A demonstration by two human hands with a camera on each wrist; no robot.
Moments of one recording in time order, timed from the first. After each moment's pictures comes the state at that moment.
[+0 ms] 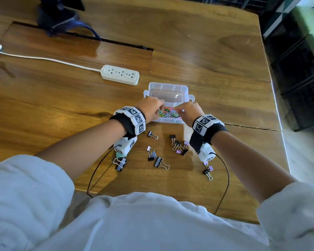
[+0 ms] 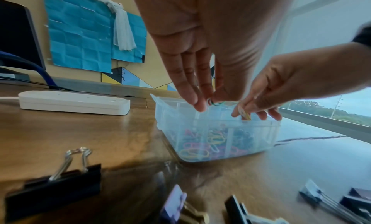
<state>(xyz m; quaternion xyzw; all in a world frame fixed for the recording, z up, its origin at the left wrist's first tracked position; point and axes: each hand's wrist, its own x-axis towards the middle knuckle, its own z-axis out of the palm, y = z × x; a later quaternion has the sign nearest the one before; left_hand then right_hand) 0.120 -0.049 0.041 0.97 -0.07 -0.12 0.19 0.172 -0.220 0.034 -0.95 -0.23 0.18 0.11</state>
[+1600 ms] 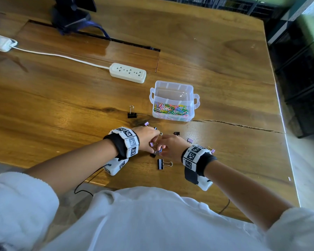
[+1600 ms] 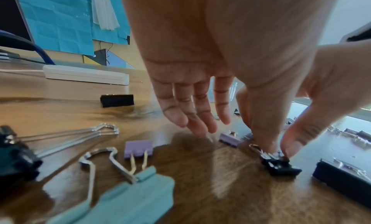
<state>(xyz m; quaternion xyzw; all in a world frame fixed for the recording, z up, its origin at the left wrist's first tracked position) 0.039 -0.051 0.013 0.94 -0.12 -0.29 0.13 0.061 -0.209 0.006 -0.87 -0.37 0.31 0.11</state>
